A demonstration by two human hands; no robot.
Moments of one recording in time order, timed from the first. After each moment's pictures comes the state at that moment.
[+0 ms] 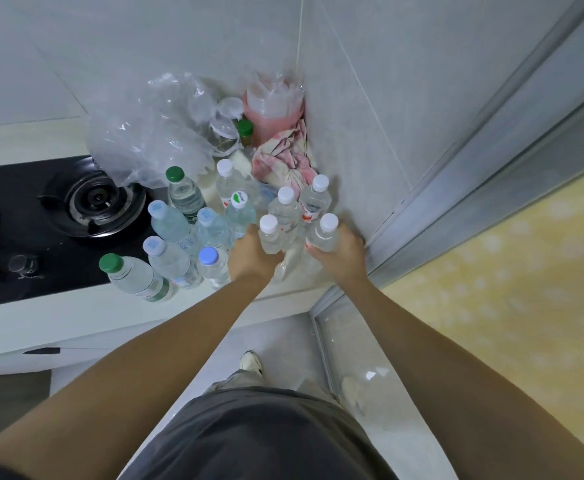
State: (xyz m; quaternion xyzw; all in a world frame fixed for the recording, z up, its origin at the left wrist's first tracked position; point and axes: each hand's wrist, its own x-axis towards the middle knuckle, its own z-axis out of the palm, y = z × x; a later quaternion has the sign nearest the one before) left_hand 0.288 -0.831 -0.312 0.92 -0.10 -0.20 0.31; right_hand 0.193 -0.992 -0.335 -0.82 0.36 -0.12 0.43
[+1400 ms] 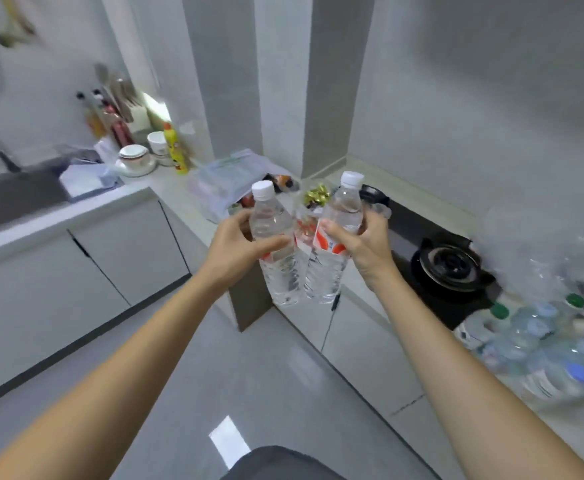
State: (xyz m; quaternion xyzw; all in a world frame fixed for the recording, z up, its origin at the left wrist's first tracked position) left_hand 0.099 -0.179 -0.099 0.78 0.15 0.16 0.59; right_hand 0.219 -0.383 -0.107 -0.70 -0.22 0.06 0.67
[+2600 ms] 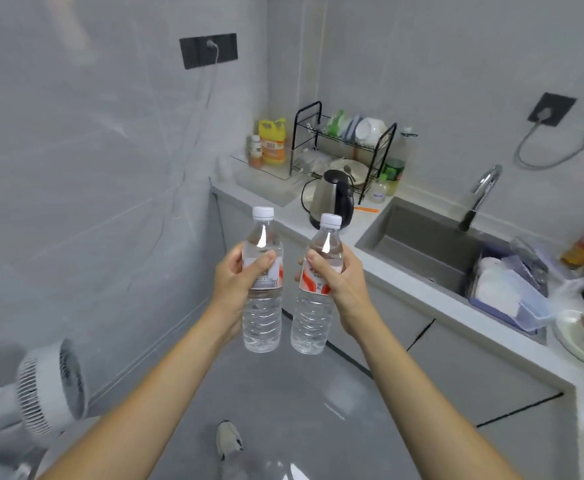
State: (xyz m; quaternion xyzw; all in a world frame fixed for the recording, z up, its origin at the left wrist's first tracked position) left_hand -0.268 0.337 -0.131 0.32 0.51 0.65 0.45; right_hand -0.088 0.403 -0.132 -0.39 -0.56 0.57 0.46
